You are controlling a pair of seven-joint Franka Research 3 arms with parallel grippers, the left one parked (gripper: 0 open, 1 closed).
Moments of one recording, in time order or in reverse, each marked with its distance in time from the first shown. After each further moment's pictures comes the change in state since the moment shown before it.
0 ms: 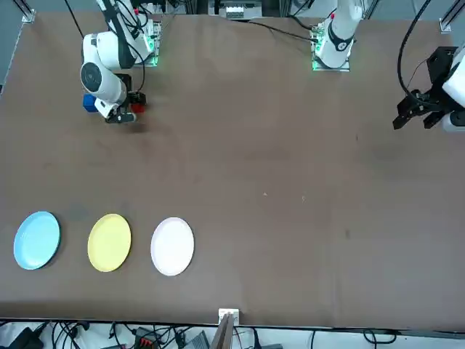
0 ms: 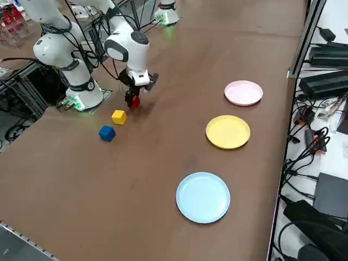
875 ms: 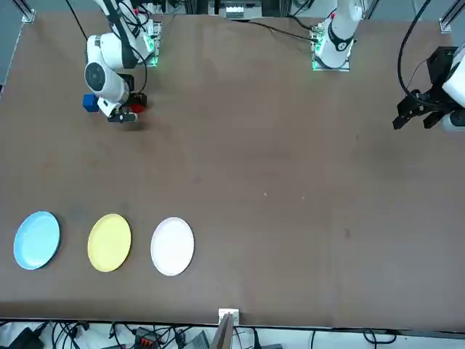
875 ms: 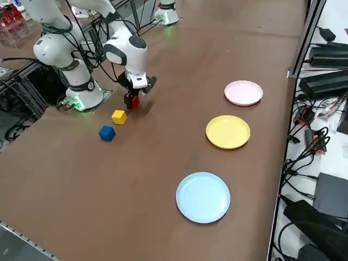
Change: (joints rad) arm 0.018 0.036 0.000 -0.040 0.001 0.088 0.036
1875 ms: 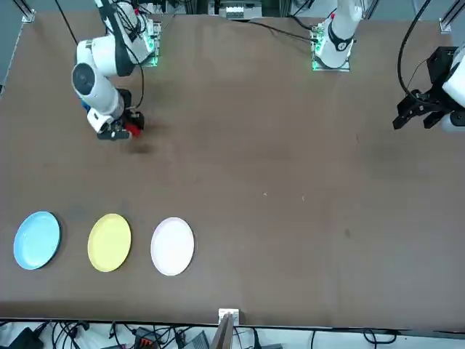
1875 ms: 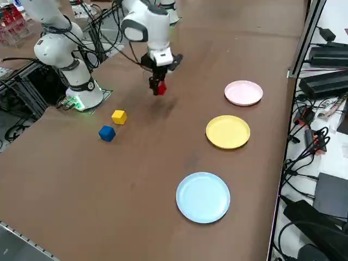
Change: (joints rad) arm 0.033 0.031 0.000 0.462 0.001 -0.247 0.082
